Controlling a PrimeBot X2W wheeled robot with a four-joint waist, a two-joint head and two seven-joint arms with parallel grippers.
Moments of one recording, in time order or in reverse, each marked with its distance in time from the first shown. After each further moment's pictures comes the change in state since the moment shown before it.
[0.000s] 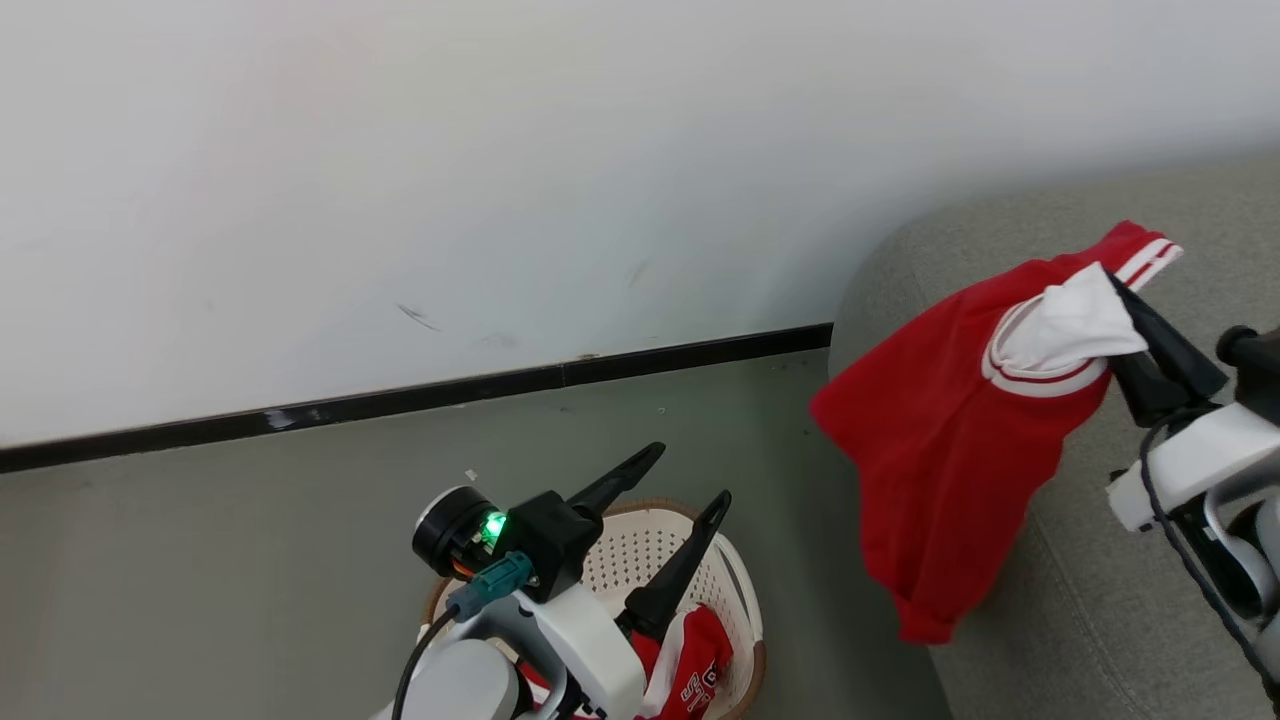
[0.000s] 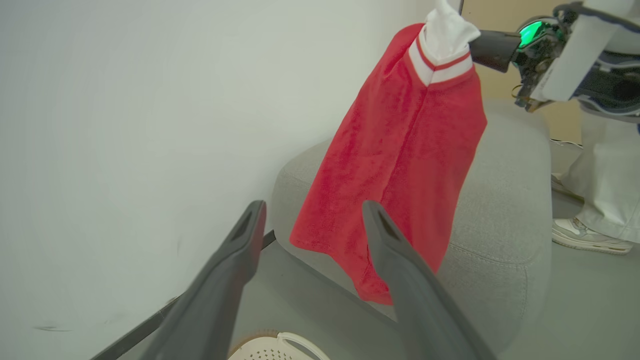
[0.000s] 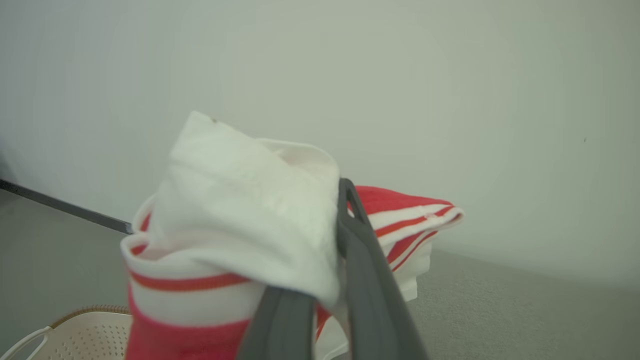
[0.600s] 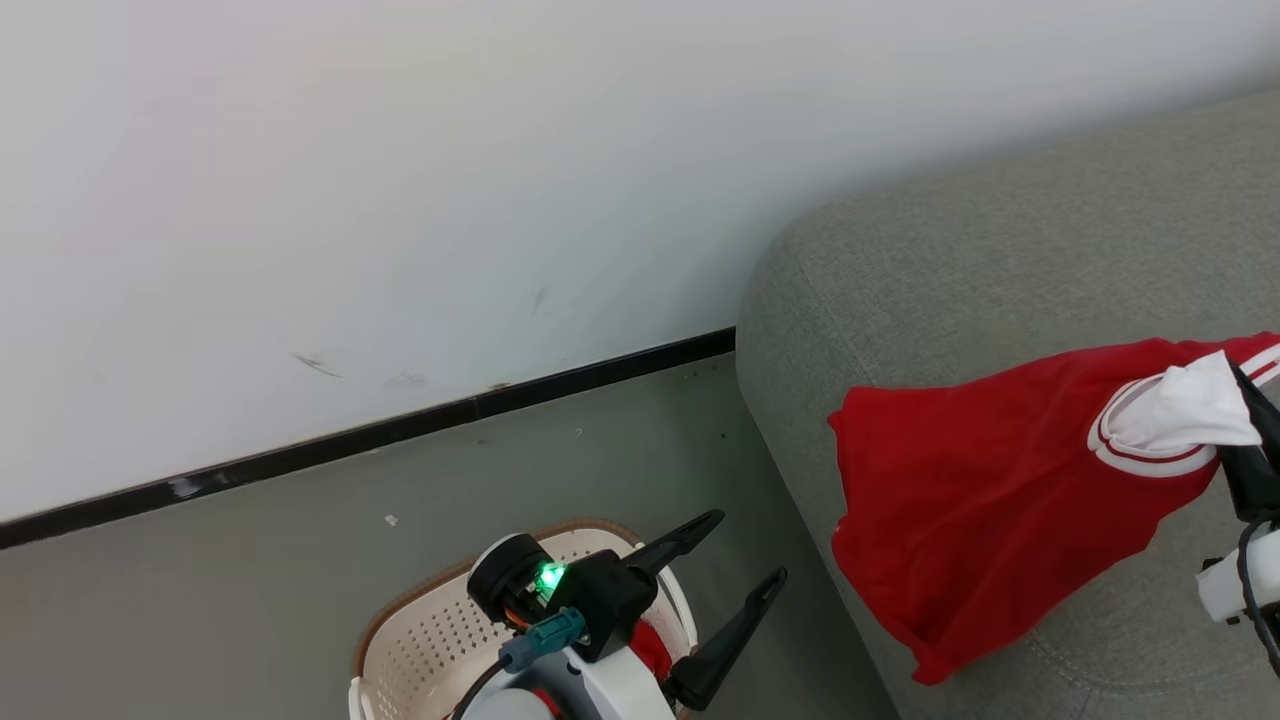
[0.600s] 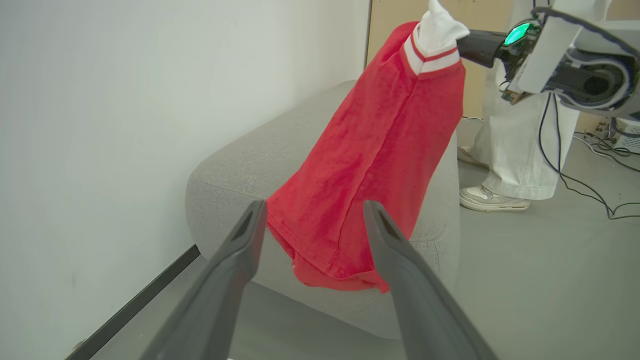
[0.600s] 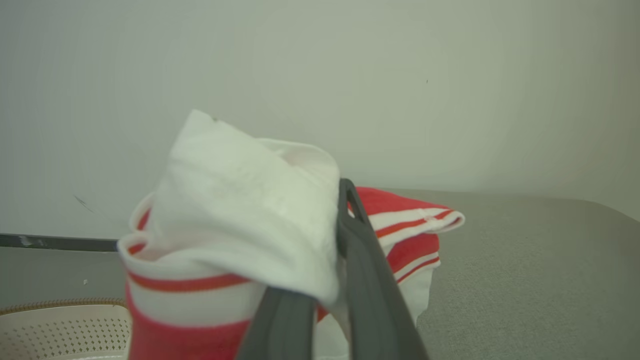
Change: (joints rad) left arm 0.017 -0.005 -0.121 0.009 -0.021 -0.013 -0.020; right arm 0.255 0.004 -0.270 -0.099 -0.050 0.000 0.000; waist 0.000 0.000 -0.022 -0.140
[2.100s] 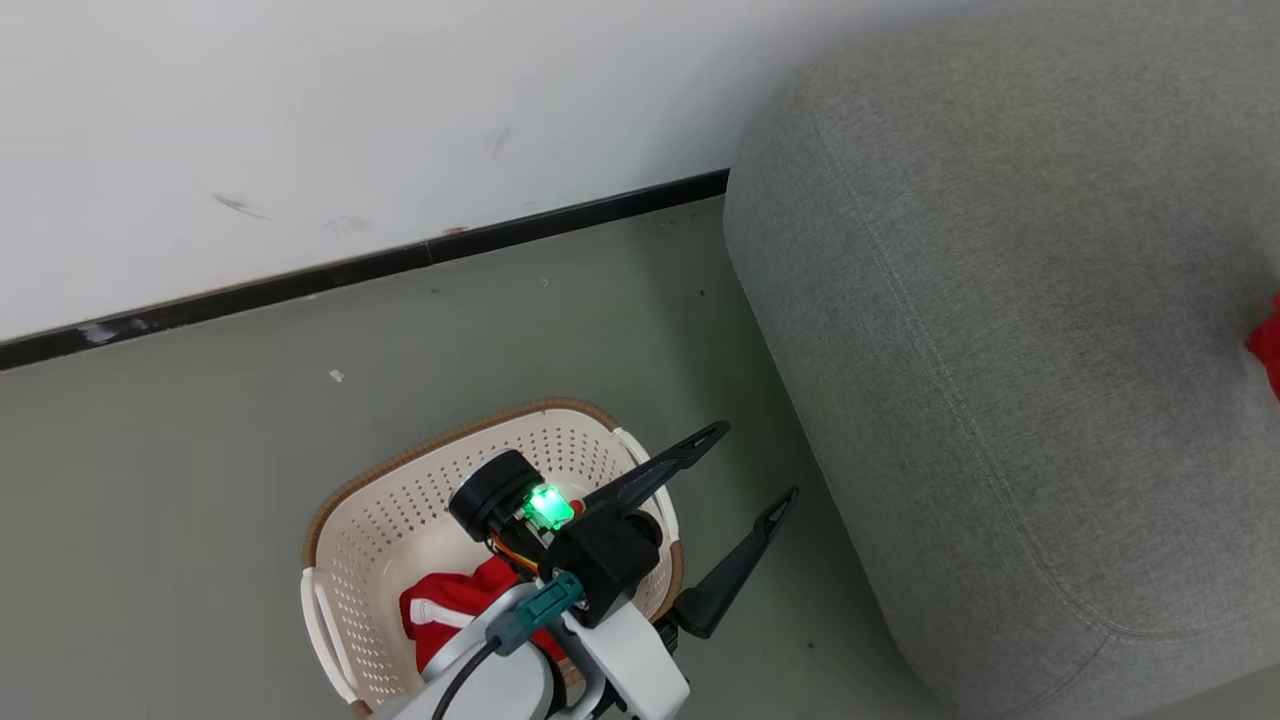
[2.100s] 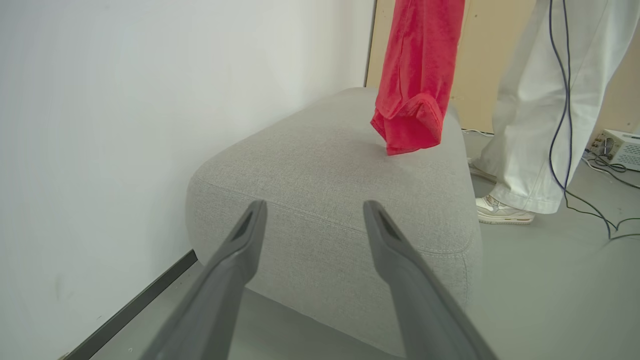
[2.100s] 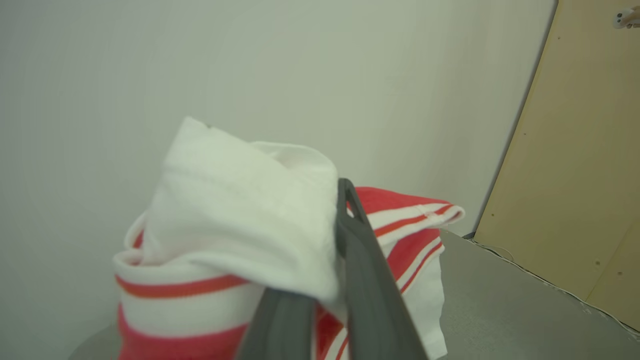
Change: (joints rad) left arm -0.058 0.040 0.020 -0.152 0.088 0.047 0.014; right arm -0.699 -0.316 -0.166 0.357 0.142 0.000 0.197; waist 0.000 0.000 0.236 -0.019
